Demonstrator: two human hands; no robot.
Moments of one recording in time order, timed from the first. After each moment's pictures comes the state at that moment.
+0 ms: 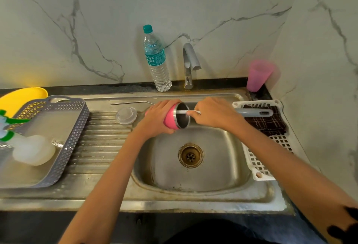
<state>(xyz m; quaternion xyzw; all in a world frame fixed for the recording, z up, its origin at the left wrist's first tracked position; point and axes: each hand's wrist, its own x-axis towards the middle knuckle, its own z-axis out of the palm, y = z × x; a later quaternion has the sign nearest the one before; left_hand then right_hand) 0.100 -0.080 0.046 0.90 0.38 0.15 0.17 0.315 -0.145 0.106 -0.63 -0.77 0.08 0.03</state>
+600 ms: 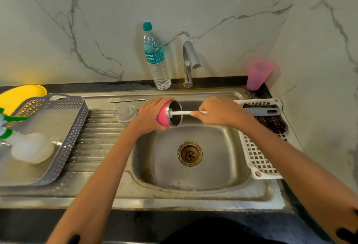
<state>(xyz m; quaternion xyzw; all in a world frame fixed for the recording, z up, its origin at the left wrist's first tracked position) 0.083 -0.067 0.040 0.90 0.39 0.14 0.16 0.329 -0.155 0.115 -0.62 -0.77 0.16 0.03</state>
